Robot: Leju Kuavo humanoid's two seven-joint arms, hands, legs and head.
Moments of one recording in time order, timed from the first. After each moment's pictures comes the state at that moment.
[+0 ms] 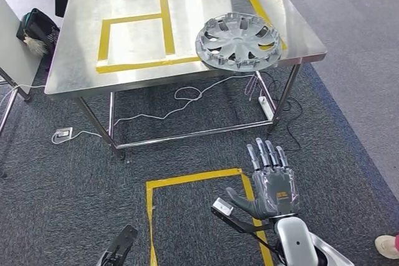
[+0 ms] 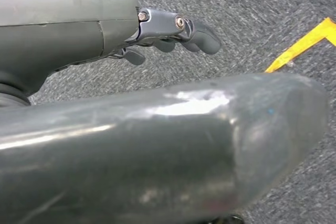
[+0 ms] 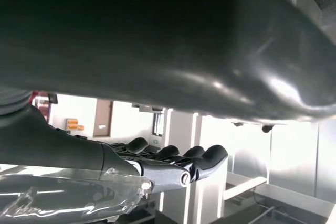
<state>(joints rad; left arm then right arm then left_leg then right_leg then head) -0.11 -0.08 -0.07 -0.37 -0.54 0.26 -0.12 -0.10 -0.42 0.79 -1.71 1.57 -0.26 0.70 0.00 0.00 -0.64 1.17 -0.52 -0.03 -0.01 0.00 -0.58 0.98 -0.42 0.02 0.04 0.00</state>
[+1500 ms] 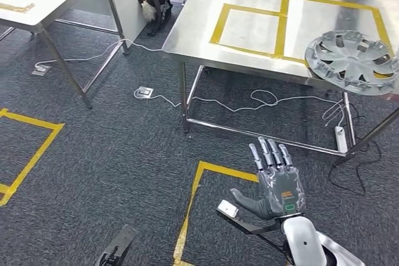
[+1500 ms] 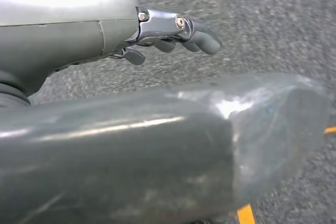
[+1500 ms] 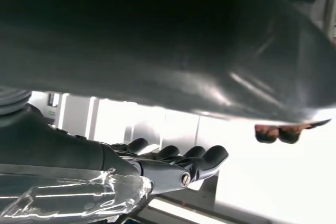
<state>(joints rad) -0.10 -0.09 -0.07 -0.36 -0.53 0.26 -0.13 -0.12 -0.50 0.81 -1.76 1.57 -0.23 0.70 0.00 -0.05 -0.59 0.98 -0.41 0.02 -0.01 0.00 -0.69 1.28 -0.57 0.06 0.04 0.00</state>
